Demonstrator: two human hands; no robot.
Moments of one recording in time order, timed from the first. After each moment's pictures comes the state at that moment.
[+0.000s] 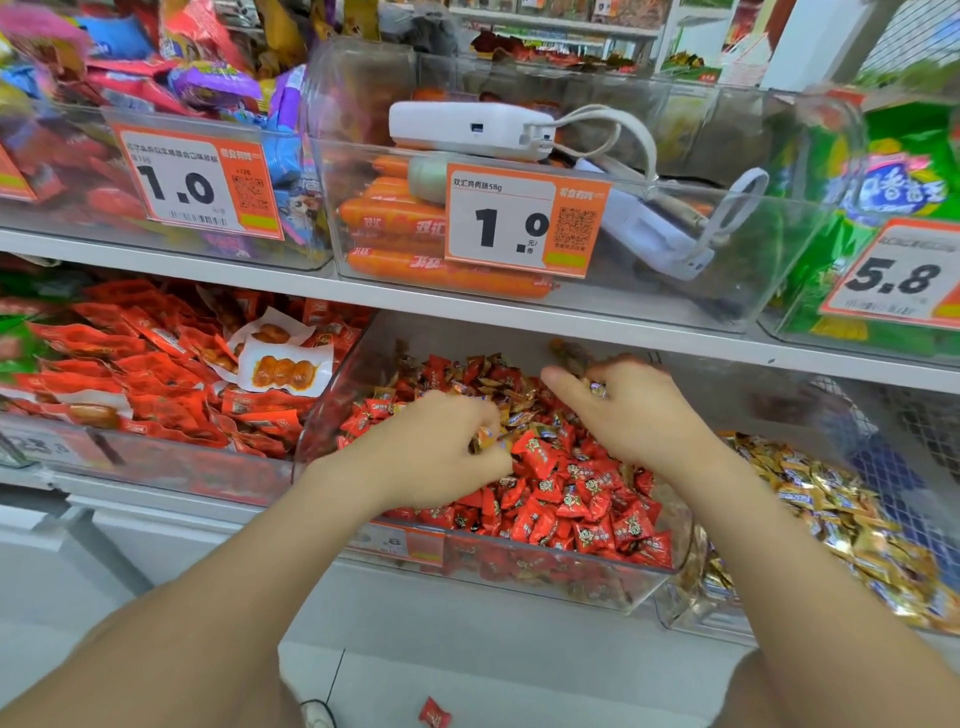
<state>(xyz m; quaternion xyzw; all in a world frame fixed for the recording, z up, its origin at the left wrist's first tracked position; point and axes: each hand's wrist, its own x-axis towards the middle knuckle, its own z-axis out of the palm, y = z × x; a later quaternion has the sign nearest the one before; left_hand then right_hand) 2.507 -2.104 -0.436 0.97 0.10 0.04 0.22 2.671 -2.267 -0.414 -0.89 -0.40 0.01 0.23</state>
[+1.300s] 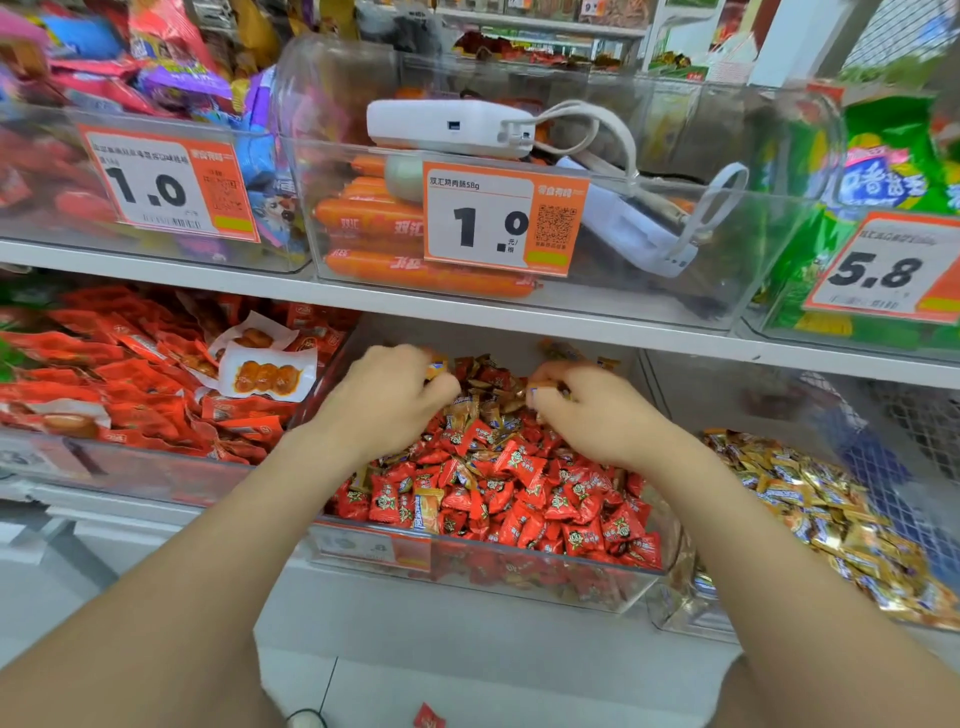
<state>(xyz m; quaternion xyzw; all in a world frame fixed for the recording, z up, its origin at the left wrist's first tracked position) 2.529 -2.058 -0.442 0.94 0.20 0.17 0.19 2.677 -2.255 -0.421 -0.86 -0.44 0.10 0.24</state>
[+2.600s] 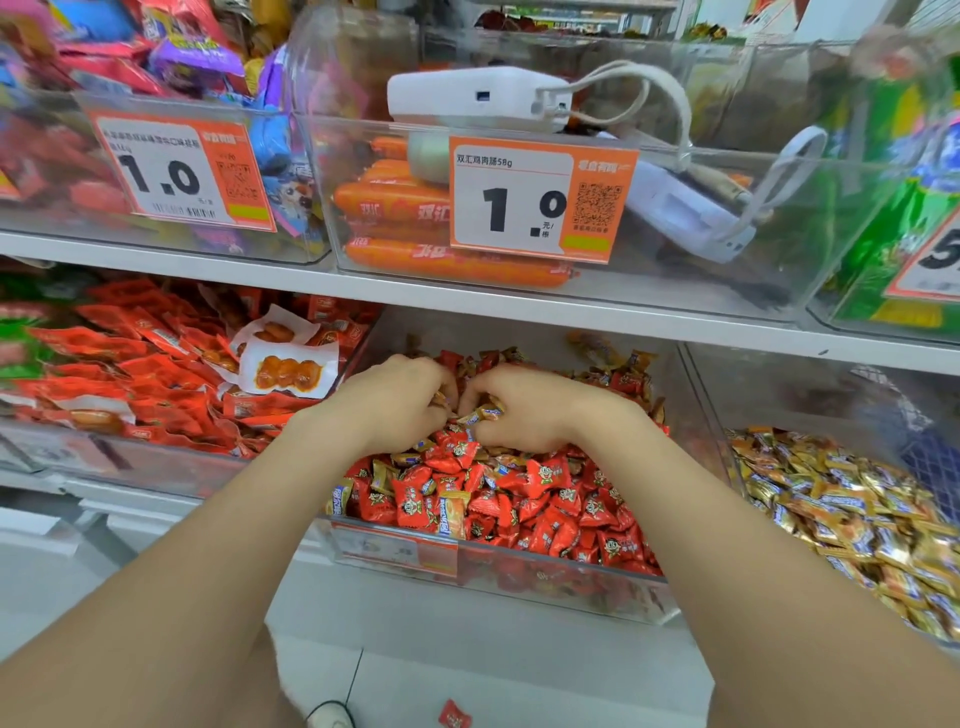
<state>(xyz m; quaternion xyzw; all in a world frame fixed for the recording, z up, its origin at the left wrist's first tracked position) 2.530 -2.031 -0.451 0.97 0.20 0.00 0.14 2.666 -2.172 -0.439 -0.79 -0.59 0.18 0.08</state>
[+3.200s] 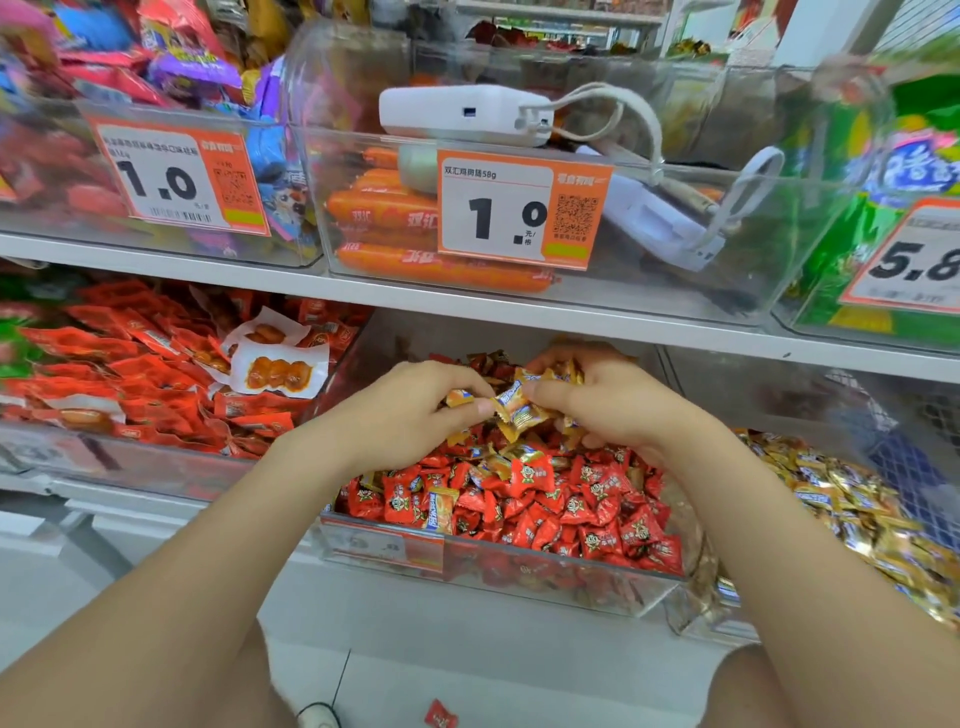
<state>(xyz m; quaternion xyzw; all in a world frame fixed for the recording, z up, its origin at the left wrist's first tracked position) 2.514 -2.070 -0.430 0.96 0.09 0.07 0.27 2.674 -2.247 -0.413 -0.82 -0.36 0.22 0.38</state>
